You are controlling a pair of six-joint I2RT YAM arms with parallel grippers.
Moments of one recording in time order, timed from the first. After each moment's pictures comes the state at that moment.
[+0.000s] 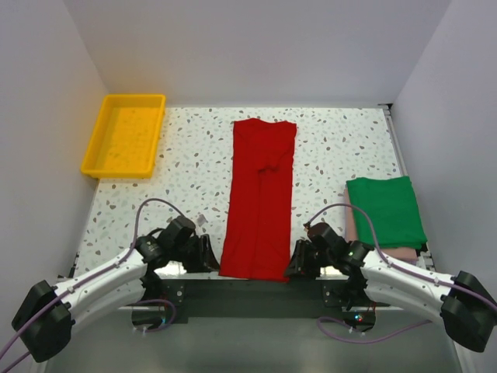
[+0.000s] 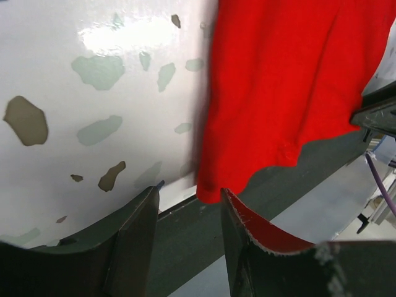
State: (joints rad) left arm -0.72 0.79 0.26 -0.47 0.32 -0.90; right arm 0.86 0.82 0.22 -0.36 -0.31 1.12
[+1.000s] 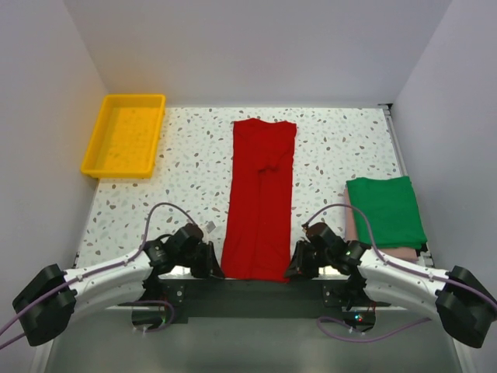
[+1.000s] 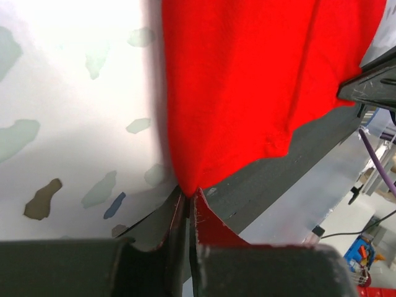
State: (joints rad) left arm -0.86 0.87 0.19 -0.24 0.34 -1.00; right arm 0.86 0.87 0.21 -0.30 -0.33 1.12
